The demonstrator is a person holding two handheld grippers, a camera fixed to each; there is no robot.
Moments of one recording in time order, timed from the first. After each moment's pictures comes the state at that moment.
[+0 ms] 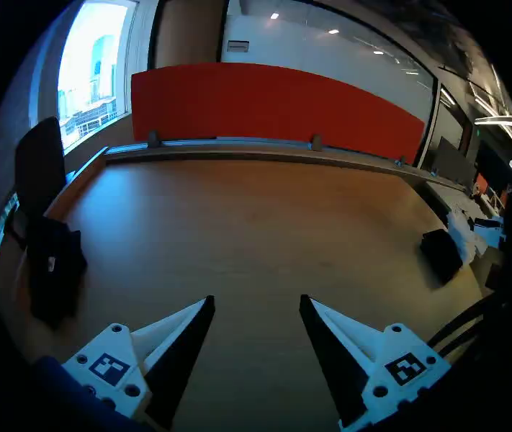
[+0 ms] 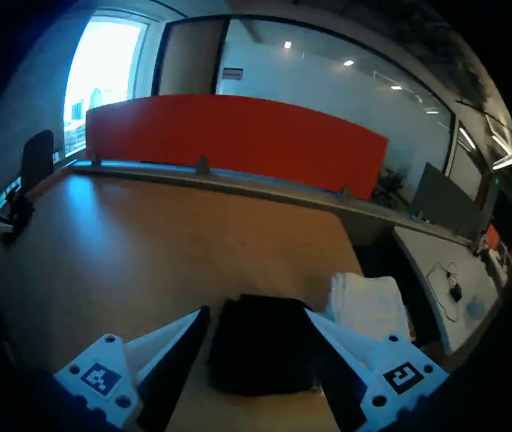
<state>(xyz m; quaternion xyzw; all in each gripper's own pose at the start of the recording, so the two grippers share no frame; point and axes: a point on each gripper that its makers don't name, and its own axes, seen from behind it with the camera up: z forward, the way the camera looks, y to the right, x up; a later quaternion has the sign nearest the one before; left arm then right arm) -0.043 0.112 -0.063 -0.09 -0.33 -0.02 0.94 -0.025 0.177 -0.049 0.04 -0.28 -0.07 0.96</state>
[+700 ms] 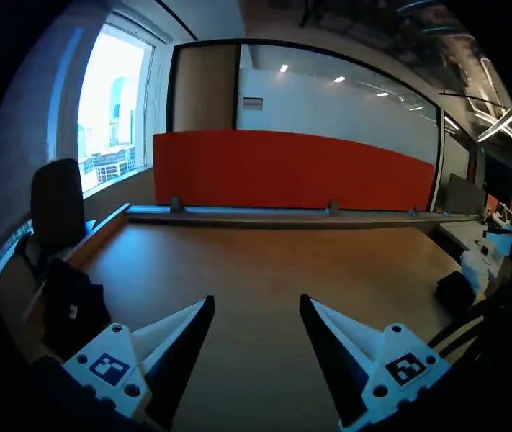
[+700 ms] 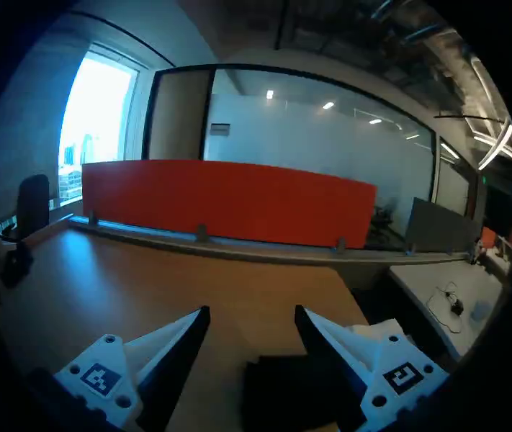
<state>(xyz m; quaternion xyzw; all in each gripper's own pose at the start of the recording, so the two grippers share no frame) 0.033 0.083 -0.015 -0.04 -0.18 -0.01 0.98 0.053 0.124 -0.012 0.02 -0.14 -0.04 0.99</state>
